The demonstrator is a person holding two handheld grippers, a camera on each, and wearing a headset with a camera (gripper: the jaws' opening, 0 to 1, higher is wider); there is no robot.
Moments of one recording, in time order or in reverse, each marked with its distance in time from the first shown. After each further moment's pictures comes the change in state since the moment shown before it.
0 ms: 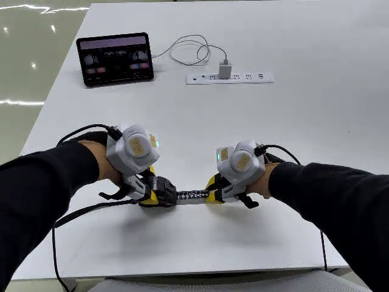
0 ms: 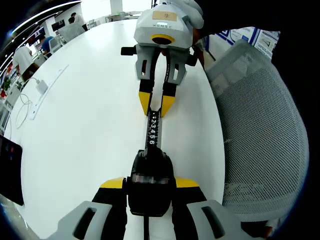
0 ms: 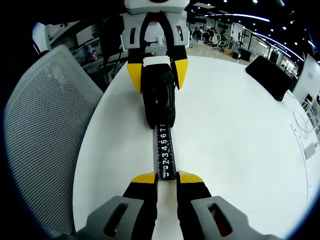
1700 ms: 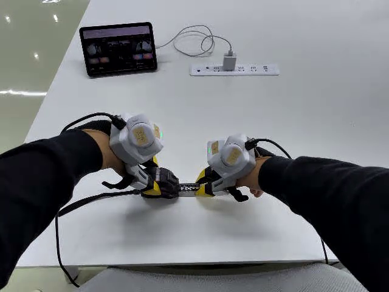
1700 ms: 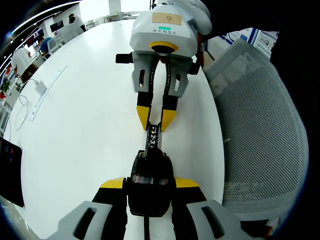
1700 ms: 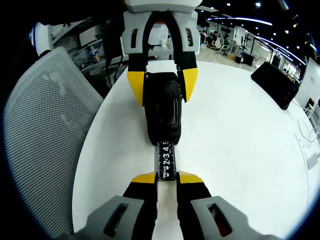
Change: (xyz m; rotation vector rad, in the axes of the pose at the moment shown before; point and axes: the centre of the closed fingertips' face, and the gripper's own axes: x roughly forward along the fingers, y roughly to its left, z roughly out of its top) left arm -0.001 0.000 0.001 0.013 0.000 -0.007; right arm 0.019 0.004 0.023 -0.026 -0.031 0.015
